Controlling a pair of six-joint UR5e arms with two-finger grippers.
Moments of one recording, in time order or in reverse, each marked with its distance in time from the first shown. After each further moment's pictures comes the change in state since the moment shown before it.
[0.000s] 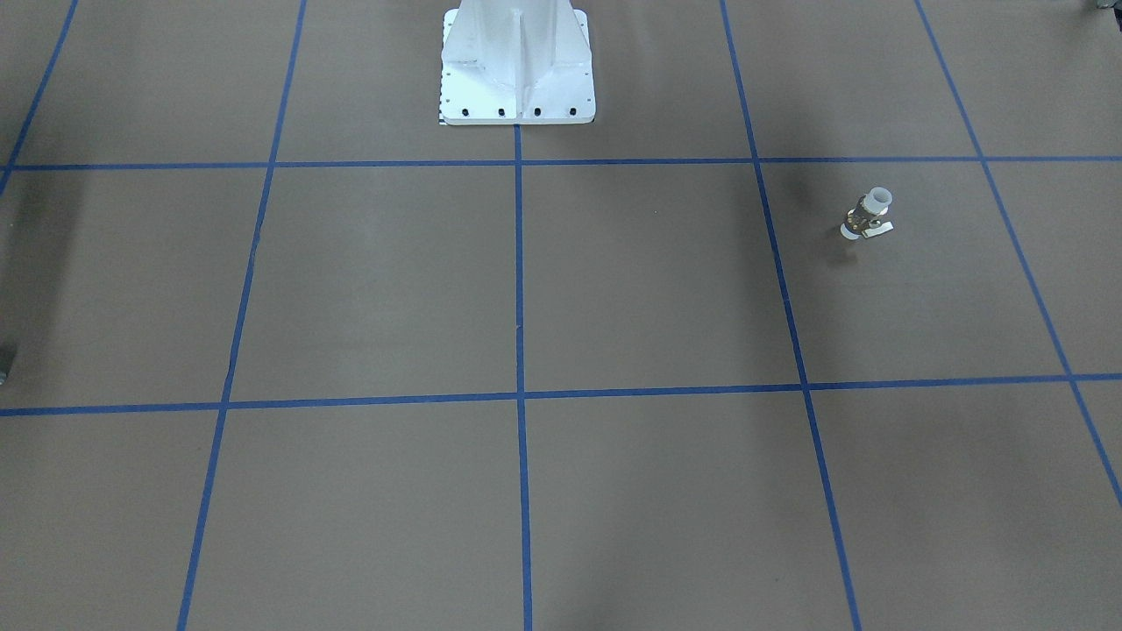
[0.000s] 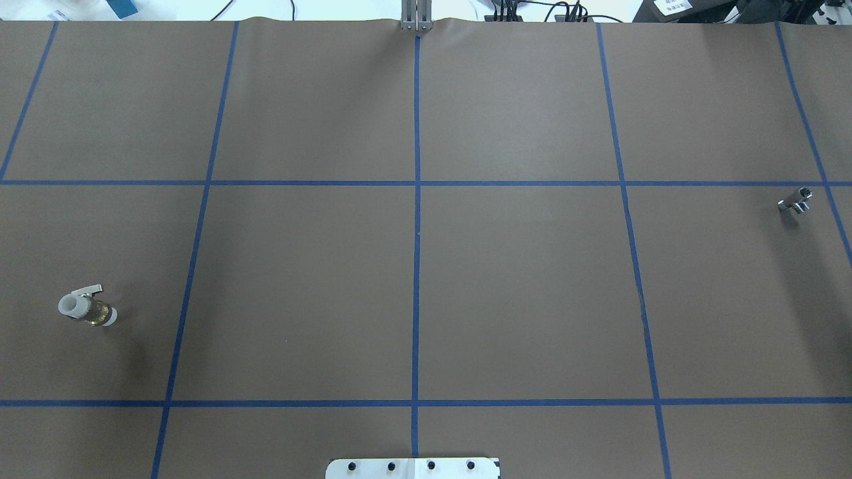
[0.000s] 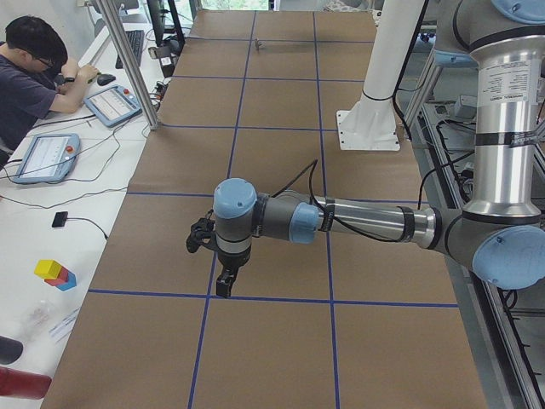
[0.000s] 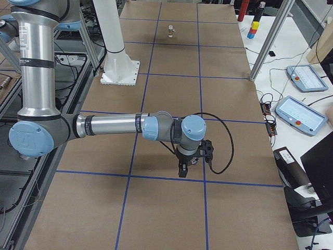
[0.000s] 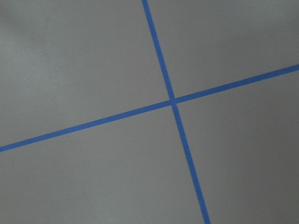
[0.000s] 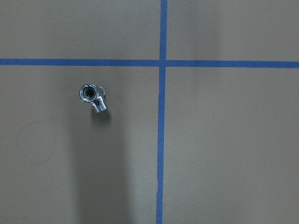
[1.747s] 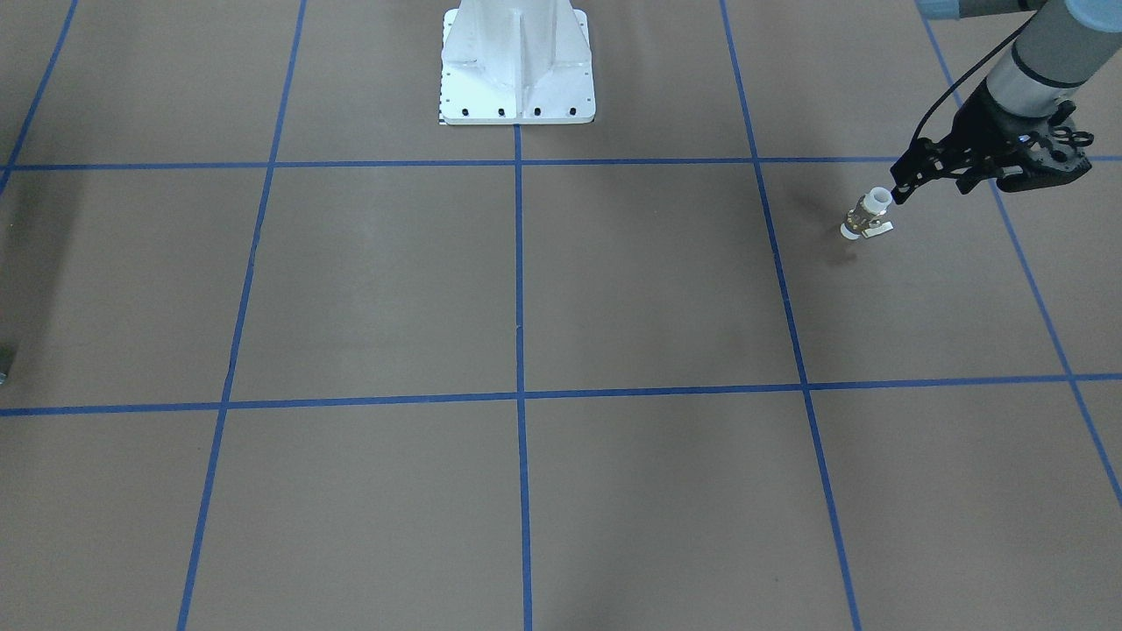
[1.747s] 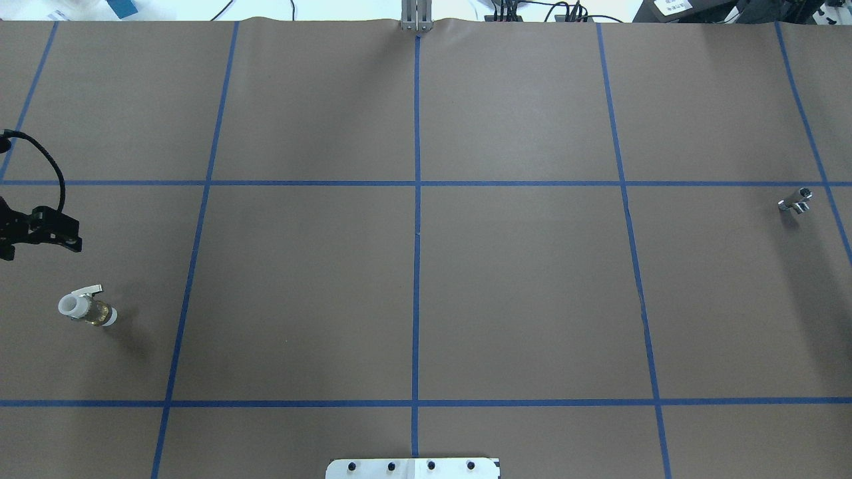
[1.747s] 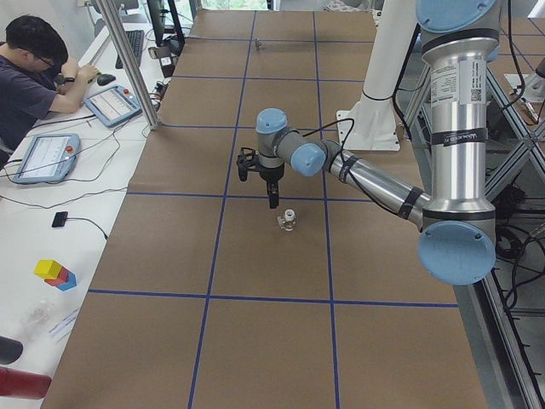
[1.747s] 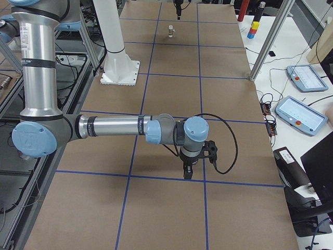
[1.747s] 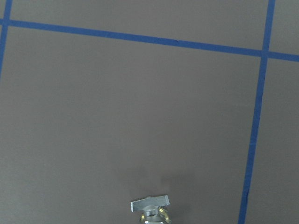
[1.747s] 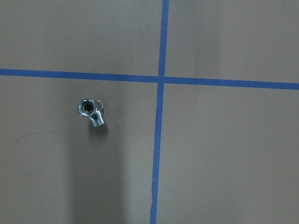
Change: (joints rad) left arm 0.622 0.024 -0.328 -0.075 0.082 -1.111; right arm -0.001 0.019 -0.055 0.090 -0.012 -0.001
